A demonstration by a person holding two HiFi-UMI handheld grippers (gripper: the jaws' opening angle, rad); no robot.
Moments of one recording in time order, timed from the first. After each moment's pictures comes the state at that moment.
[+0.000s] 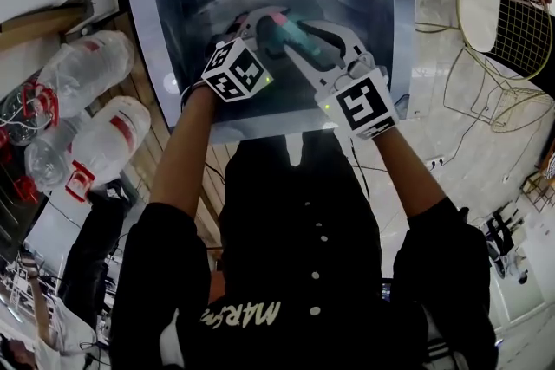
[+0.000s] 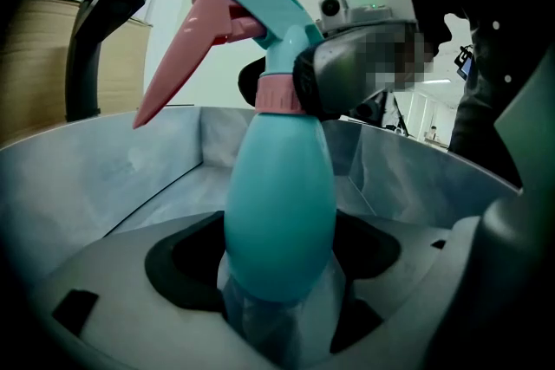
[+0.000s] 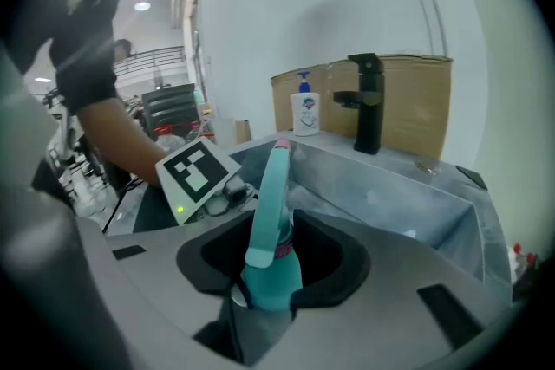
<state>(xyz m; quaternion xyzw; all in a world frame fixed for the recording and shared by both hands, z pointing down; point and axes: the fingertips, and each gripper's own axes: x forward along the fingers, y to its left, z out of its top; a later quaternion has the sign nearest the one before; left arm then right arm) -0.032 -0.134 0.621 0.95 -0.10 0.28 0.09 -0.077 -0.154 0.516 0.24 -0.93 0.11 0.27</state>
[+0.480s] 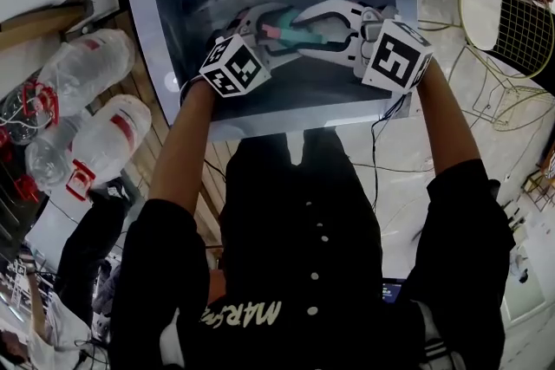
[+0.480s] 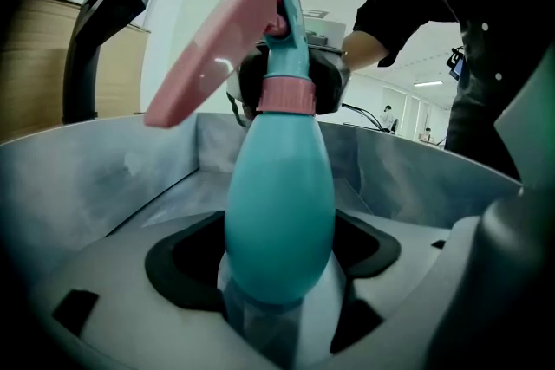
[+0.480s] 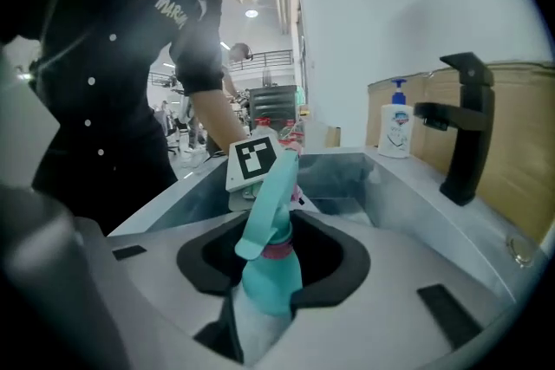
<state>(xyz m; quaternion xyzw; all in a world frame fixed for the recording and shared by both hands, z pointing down) -0.032 -0.134 0.619 0.96 -0.09 0.26 0.08 -0.078 -0.136 0.512 -0.10 -0.96 0.00 0.25</state>
